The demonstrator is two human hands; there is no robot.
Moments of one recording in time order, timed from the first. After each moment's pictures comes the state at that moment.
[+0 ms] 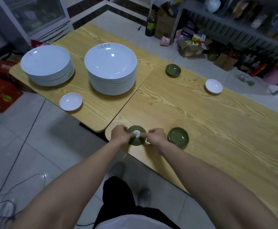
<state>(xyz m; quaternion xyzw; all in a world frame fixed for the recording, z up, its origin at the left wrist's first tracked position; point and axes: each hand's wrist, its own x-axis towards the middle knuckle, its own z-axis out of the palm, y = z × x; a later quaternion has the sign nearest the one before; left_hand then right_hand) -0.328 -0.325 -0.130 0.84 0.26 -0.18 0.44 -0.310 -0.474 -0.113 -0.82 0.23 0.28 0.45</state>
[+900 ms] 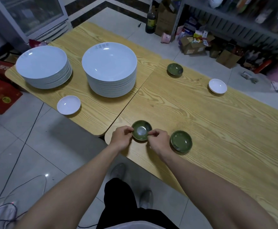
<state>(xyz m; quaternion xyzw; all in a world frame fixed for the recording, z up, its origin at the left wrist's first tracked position) -0.319 -0.318 -0.150 0.79 0.24 -0.14 0.55 -0.308 -0.475 -0.129 -0.84 0.19 0.17 0.49</state>
